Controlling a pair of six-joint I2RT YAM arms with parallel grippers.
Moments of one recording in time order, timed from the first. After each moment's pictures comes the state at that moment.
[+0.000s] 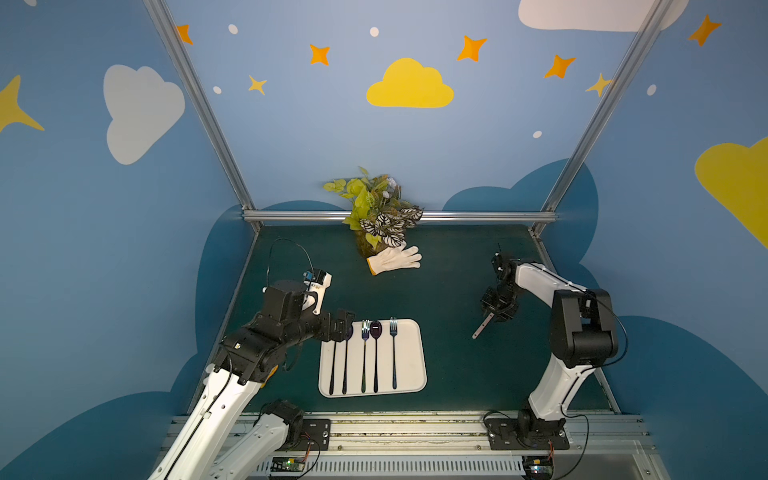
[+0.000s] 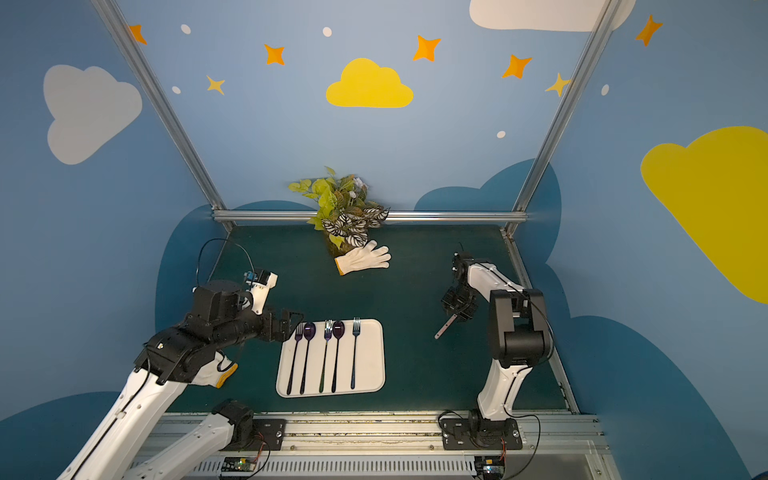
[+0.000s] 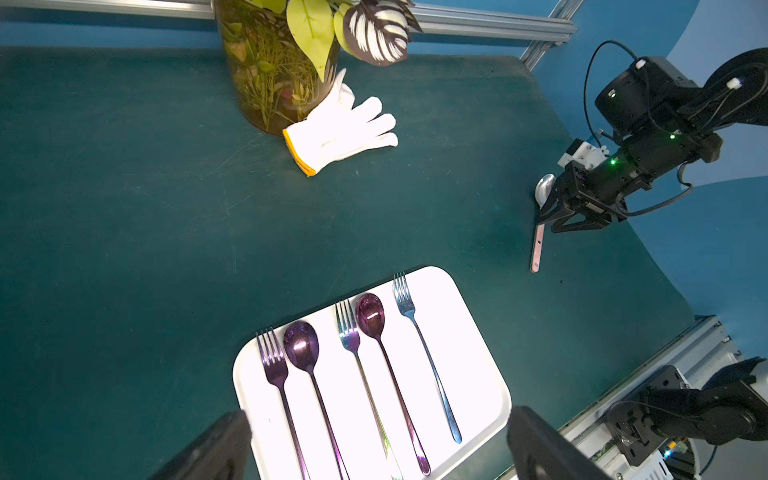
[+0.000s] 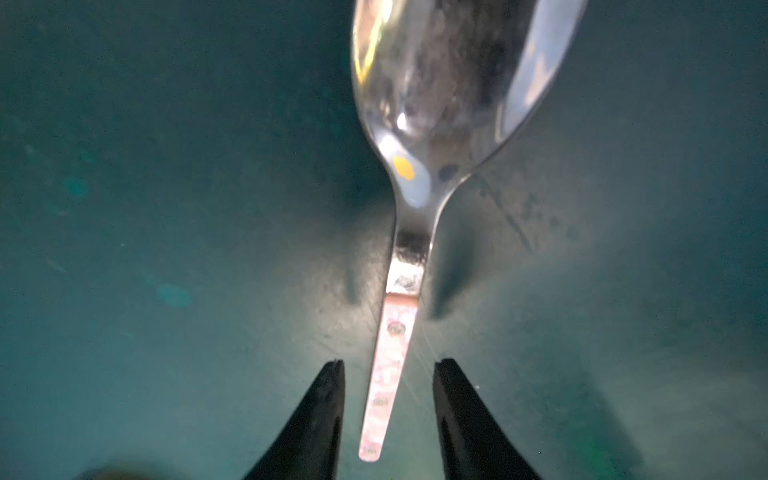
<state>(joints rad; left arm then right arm) -0.38 0.80 1.02 -0.91 0.18 -0.23 0.11 1.87 1.25 -0.95 -0.08 0.66</state>
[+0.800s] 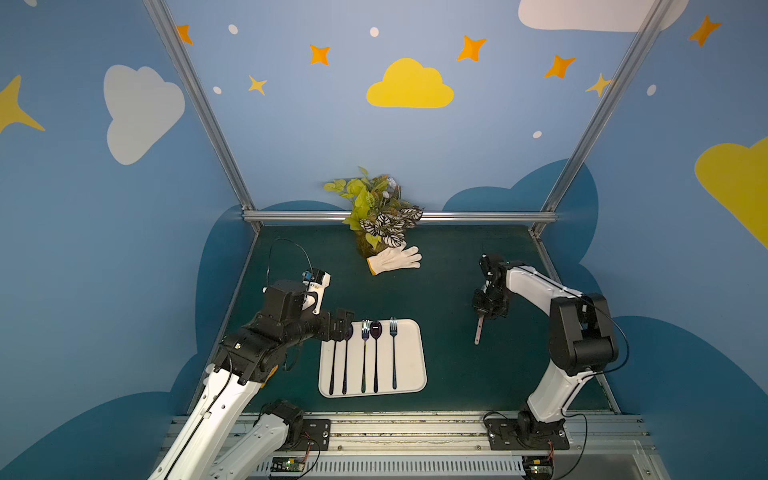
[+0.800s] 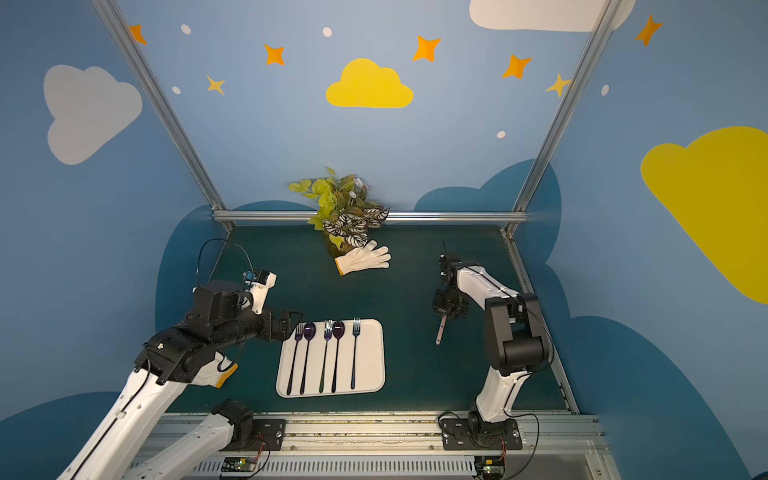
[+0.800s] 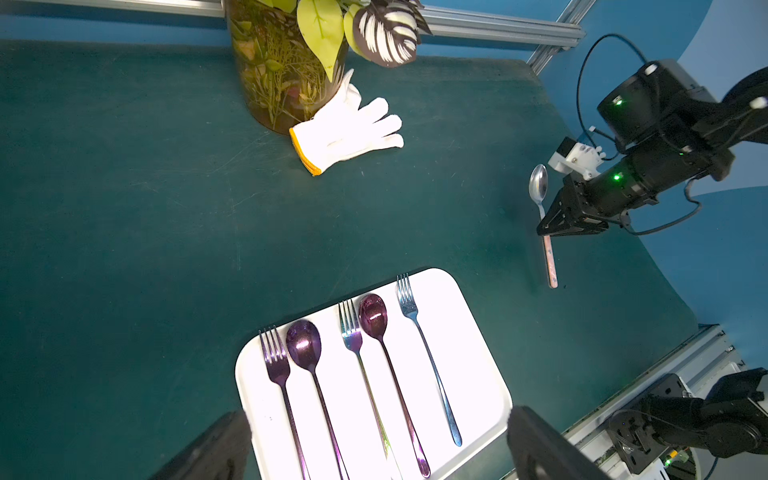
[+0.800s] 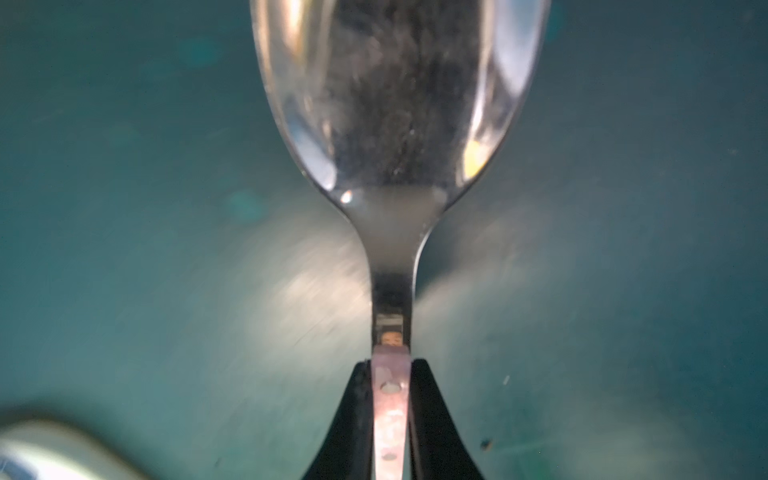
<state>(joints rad) -0.38 0.80 1.02 -0.91 0.17 -0.24 0.27 1.76 1.22 -0.94 -0.04 0.48</state>
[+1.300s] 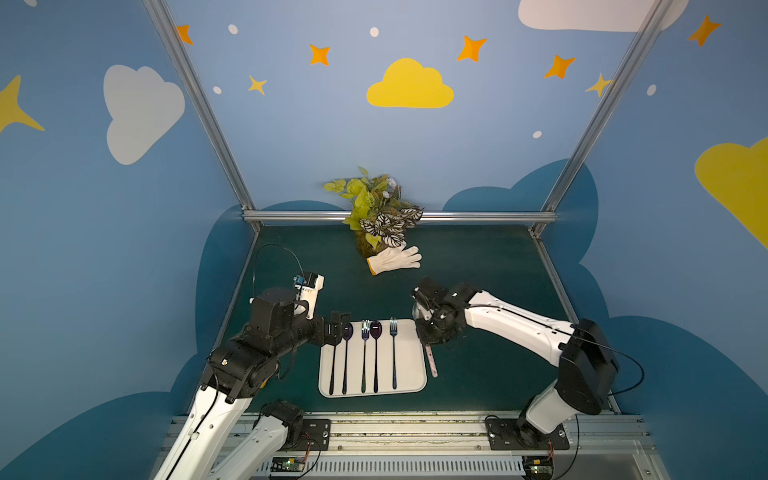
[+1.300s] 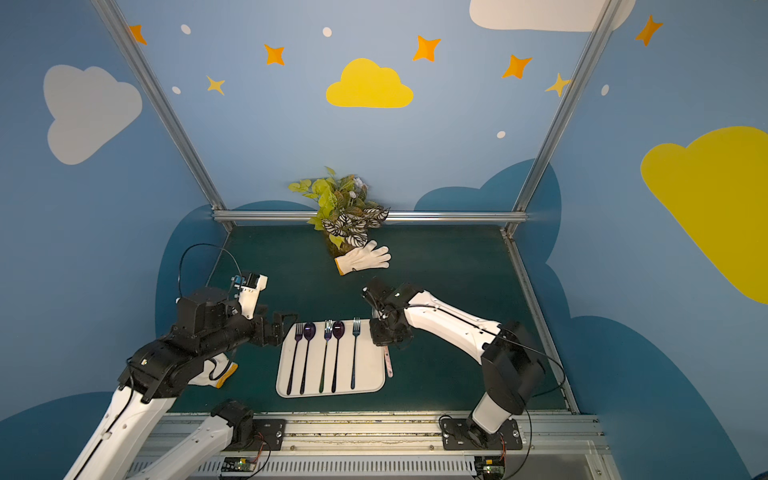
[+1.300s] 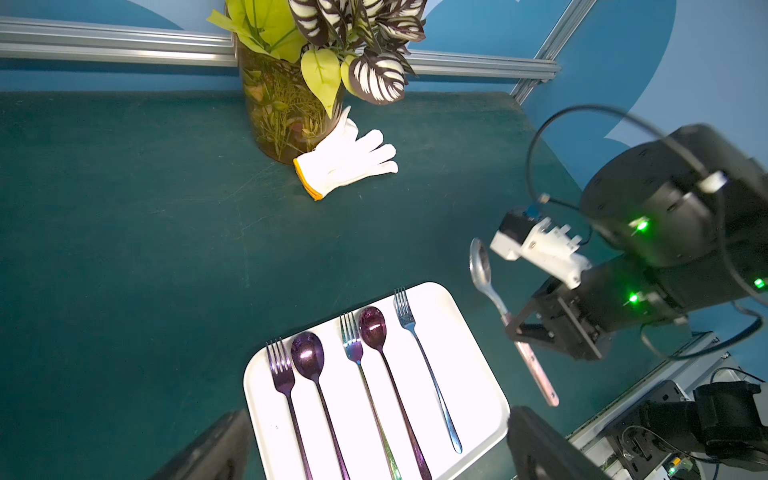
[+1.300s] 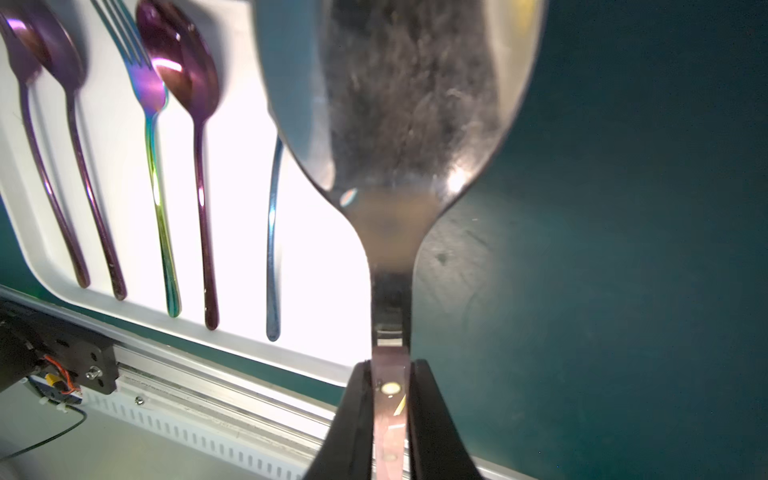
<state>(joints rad) -0.38 0.72 1.02 -0.92 0.15 -0.23 0.93 1.68 1.27 -0.99 -0.10 0.64</state>
